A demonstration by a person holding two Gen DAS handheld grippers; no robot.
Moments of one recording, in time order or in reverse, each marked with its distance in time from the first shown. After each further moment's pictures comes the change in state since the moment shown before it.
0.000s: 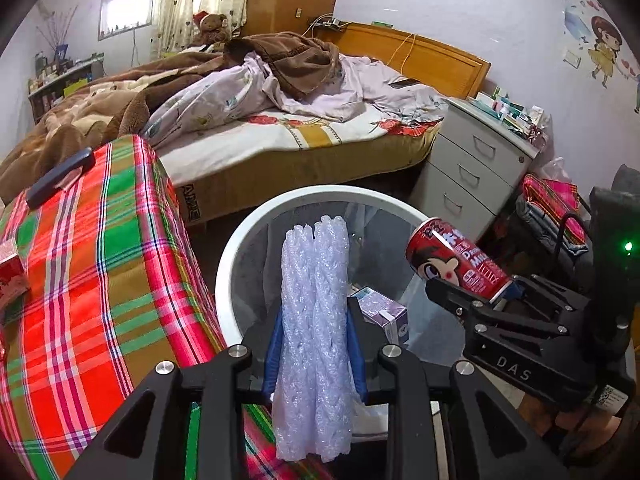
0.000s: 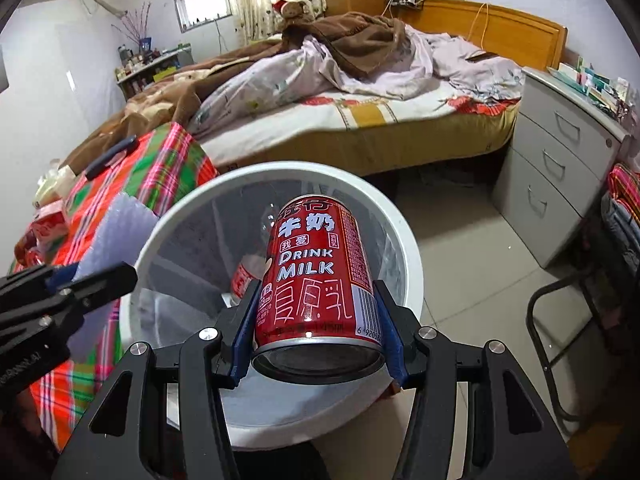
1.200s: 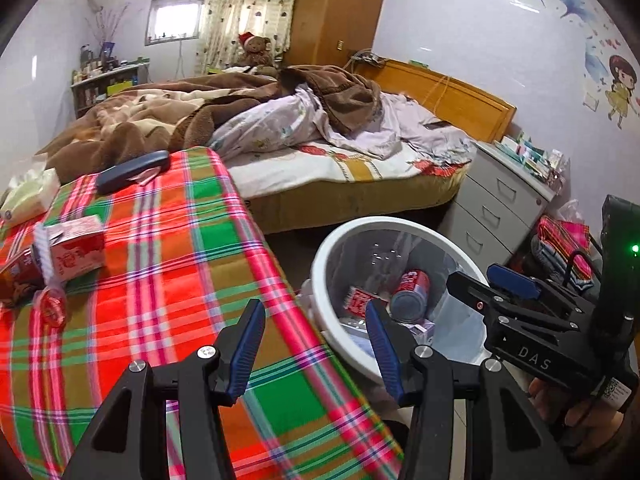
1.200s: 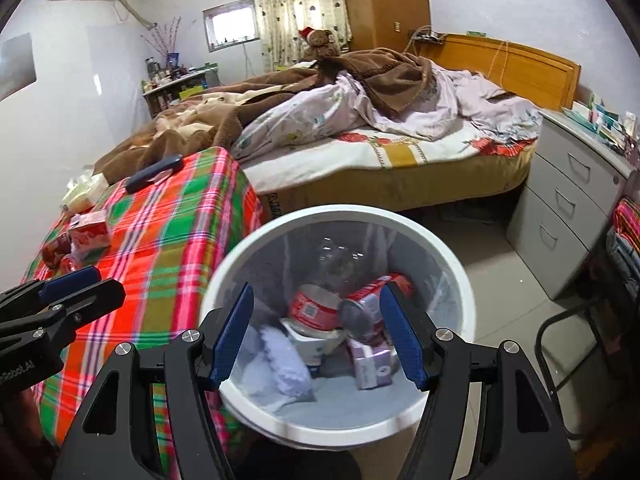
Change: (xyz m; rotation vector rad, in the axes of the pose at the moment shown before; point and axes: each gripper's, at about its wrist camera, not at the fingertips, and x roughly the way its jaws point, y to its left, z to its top) left arm -0.083 0.062 -0.024 -0.105 -0.130 0.080; right arm -0.032 0.056 0.008 -0.062 -0.118 0.039
